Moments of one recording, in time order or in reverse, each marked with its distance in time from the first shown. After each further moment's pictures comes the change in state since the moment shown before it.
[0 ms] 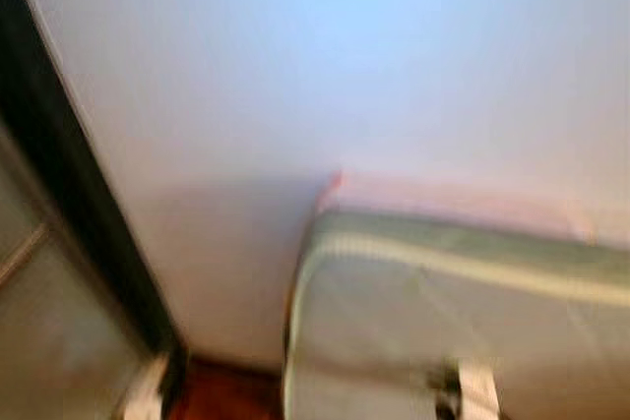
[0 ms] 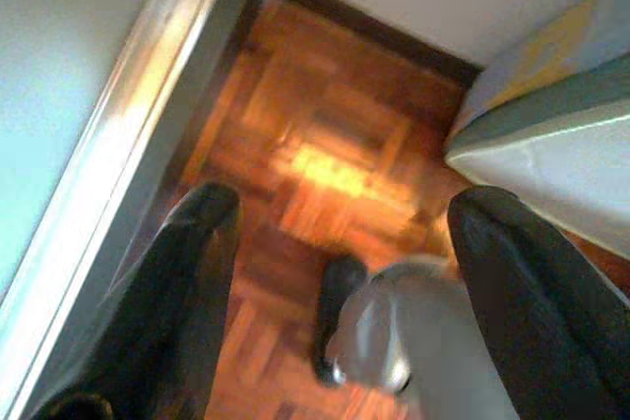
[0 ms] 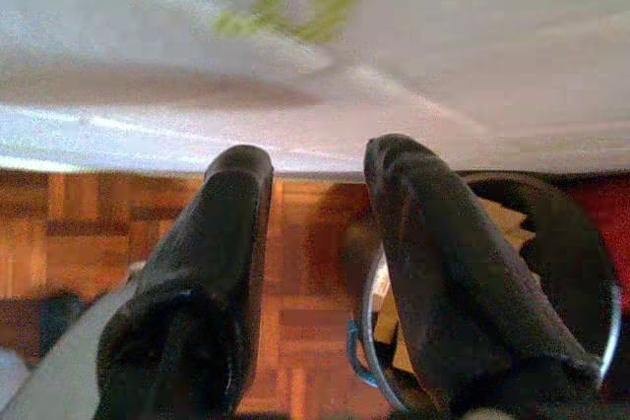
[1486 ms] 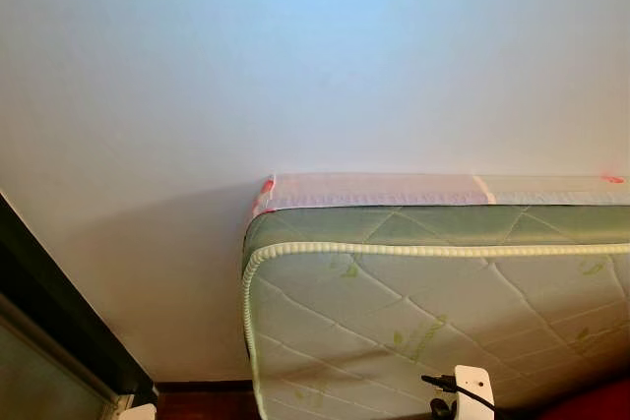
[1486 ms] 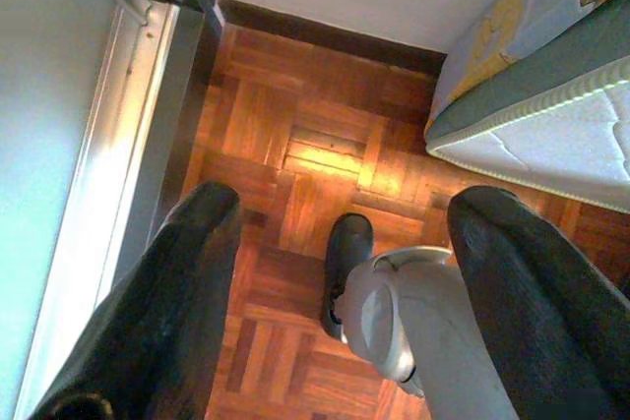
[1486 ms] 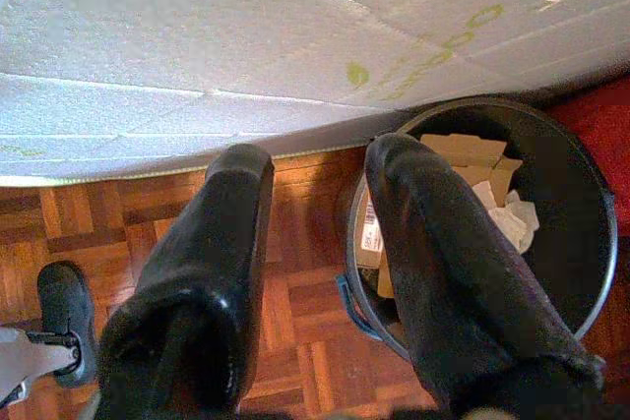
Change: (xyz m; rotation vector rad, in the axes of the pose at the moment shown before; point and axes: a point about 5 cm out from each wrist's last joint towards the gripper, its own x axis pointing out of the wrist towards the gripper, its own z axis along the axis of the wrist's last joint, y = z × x) left arm -0.002 0.007 -0.004 0.004 0.011 0.016; right arm 0.001 0.005 0.001 0.003 -0.003 0.011
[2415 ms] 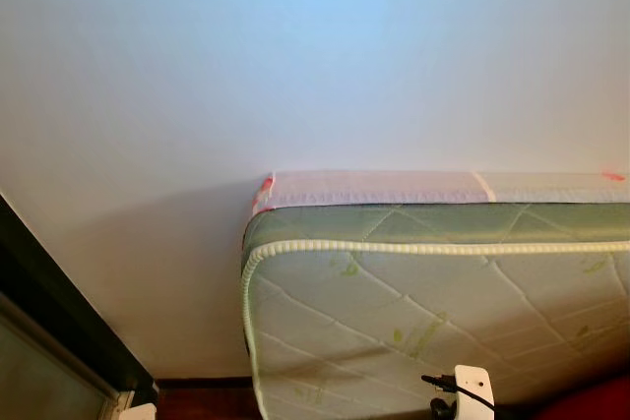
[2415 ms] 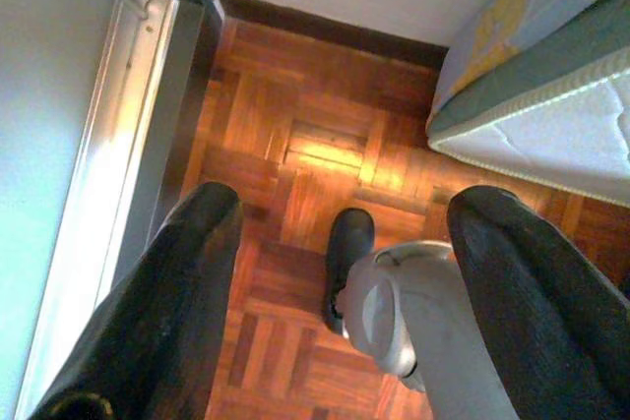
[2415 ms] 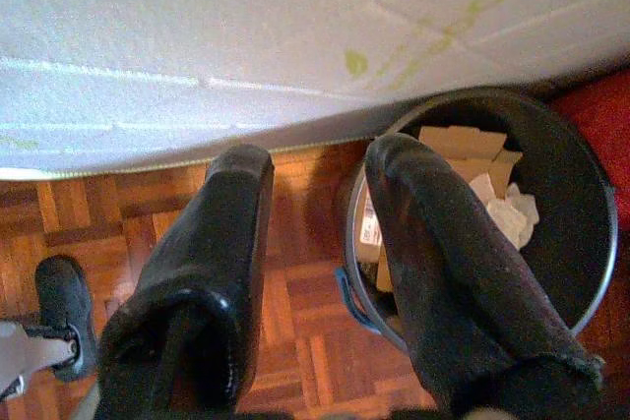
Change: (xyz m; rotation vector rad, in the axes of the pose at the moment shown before) left arm 0.000 0.000 0.000 0.000 -0.001 0.000; right arm 0.000 0.000 0.000 0.000 0.000 0.000
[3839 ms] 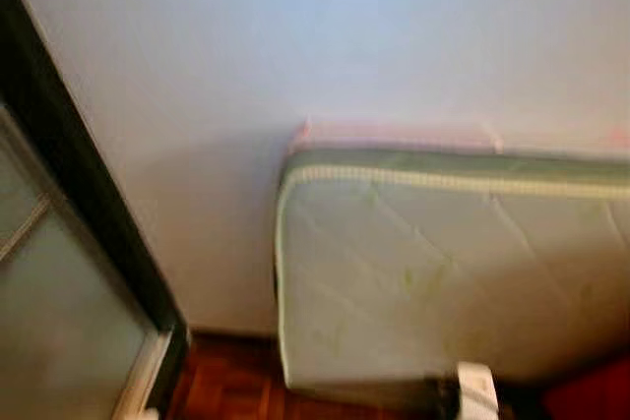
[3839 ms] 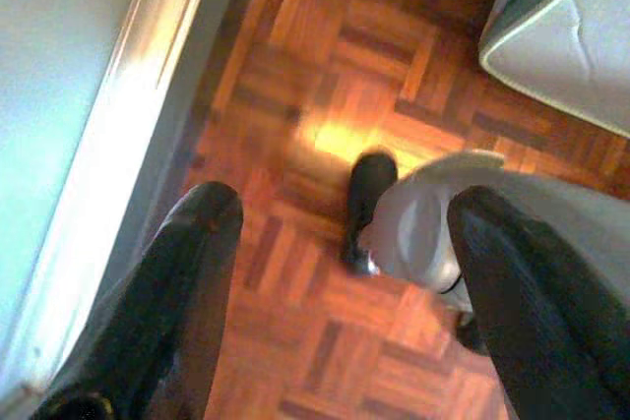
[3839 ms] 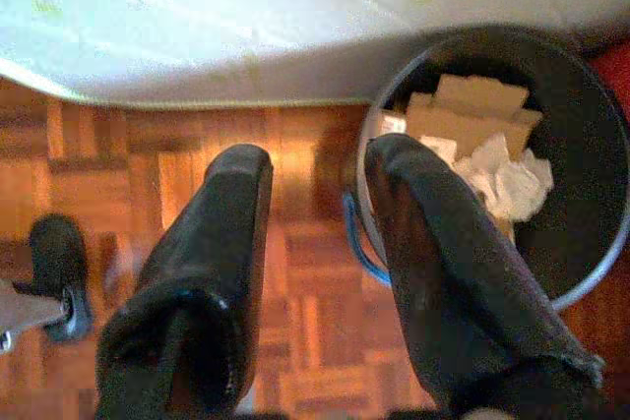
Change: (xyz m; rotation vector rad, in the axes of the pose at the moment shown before) left arm -0.002 -0.002 -0.009 -0.005 0.027 -0.003; right arm -0.001 -0.004 -0.001 -0.002 -0.001 -0.011
